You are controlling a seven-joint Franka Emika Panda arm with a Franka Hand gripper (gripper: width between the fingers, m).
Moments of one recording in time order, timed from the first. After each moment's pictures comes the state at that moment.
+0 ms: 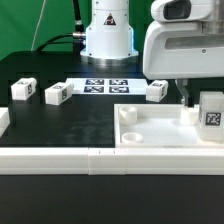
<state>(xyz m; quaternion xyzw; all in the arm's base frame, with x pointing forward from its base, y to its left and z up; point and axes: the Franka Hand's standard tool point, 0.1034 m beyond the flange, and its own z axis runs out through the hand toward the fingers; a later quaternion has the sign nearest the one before) 0.629 0.124 0.079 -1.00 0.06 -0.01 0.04</state>
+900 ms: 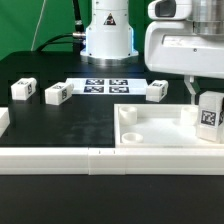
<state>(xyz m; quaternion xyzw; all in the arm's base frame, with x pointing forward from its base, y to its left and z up) 0.627 0.123 0.077 -0.93 0.35 -0.01 0.04</state>
